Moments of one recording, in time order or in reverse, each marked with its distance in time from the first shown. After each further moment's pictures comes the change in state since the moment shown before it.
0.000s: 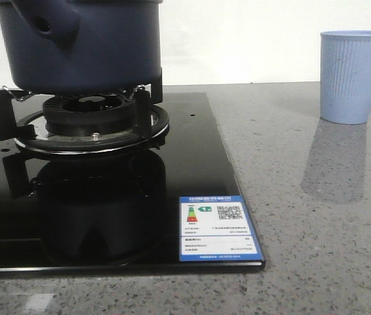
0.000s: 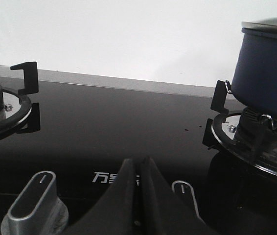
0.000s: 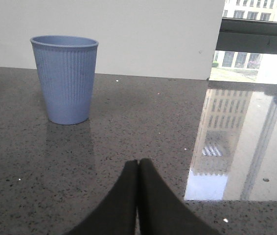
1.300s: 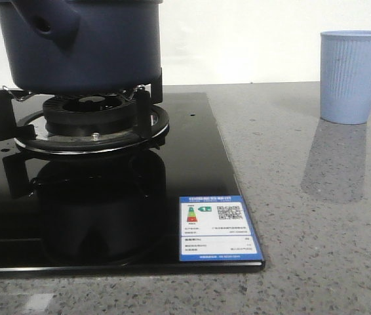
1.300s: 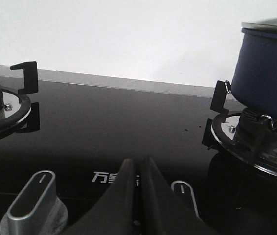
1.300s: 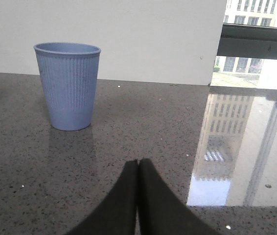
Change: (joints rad) left arm 0.000 0.000 0.000 -0.012 0.000 0.000; right arm 0.000 0.000 0.000 0.005 -0.020 0.000
